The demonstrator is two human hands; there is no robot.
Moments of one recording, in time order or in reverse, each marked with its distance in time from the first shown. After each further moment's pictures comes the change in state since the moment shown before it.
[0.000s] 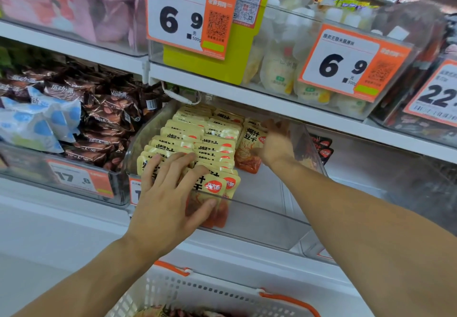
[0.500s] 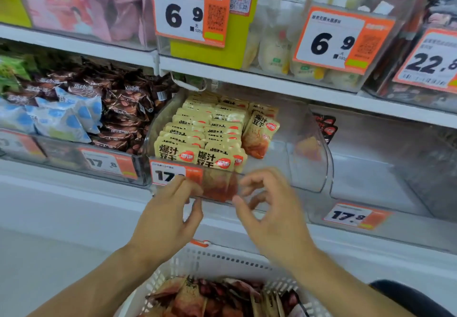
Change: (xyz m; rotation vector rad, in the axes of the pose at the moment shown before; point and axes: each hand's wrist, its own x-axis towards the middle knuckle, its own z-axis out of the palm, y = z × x) left_hand -0.053 0.007 -0.027 -0.265 -0.081 -0.110; right_hand -0.234 -0.045 -0.039 0.805 0.095 -0.351
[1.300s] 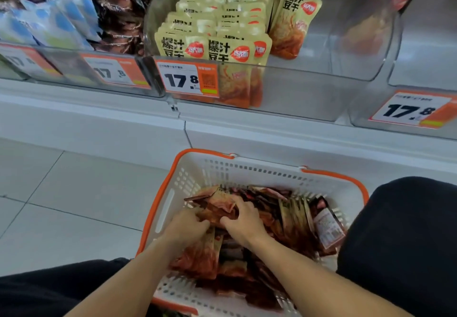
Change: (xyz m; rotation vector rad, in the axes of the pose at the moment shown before) left_hand -0.194 -0.046 0.066 0.072 -0.907 -0.948; right_hand -0.195 0.123 0.158 -0.057 -0.665 0.968
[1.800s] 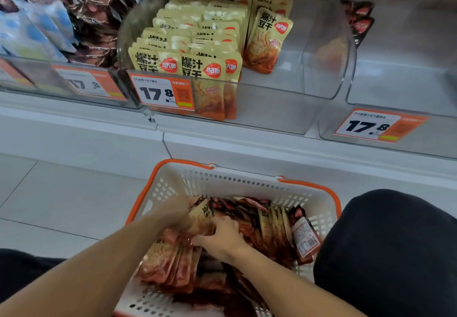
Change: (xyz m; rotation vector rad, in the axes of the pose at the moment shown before) left_hand 0.013 0.074 -0.046 0.465 -0.193 0.031; right_hand -0.022 -0.013 -0.017 -0.022 -0.164 0.024
